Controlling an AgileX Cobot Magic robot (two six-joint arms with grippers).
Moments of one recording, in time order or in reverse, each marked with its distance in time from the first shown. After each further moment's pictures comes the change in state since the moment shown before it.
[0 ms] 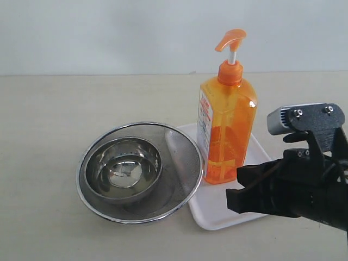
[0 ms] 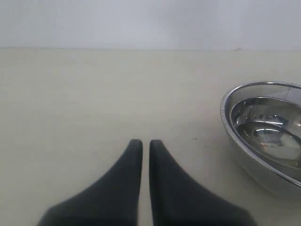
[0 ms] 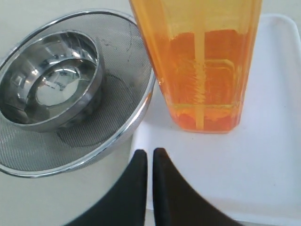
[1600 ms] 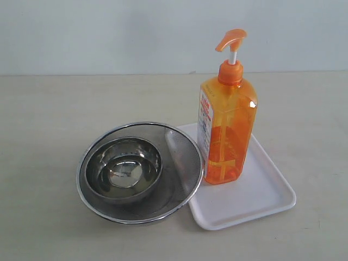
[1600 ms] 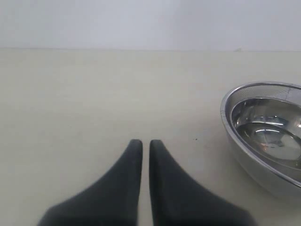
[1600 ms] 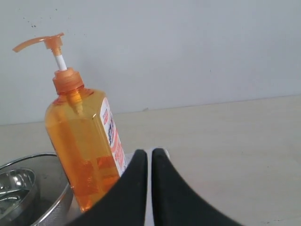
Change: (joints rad) left arm 0.000 0.000 0.000 0.000 -0.002 0.000; right arm -0.620 -1.120 0.358 -0.007 0.280 -0.173
